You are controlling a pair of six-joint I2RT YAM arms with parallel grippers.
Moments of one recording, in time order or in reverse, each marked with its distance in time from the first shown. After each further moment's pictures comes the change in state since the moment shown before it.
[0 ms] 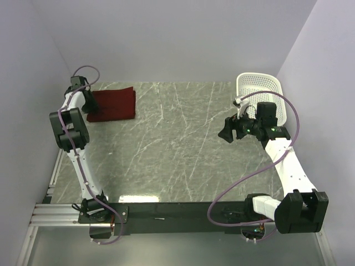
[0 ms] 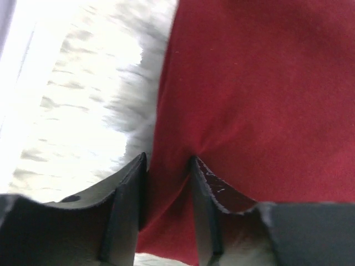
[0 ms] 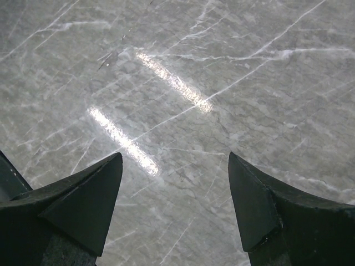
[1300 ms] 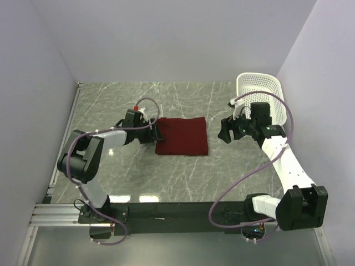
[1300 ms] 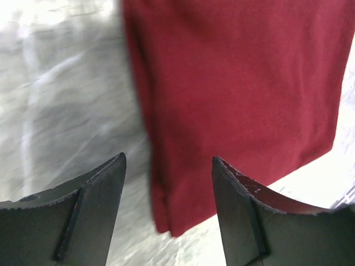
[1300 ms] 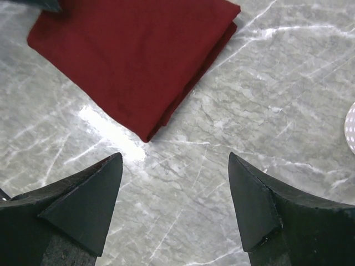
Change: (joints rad) left arm -0.607 -0.600 -1.020 0.576 0.406 -0.308; right arm 0.074 0.032 0.000 -0.009 0.164 -0.010
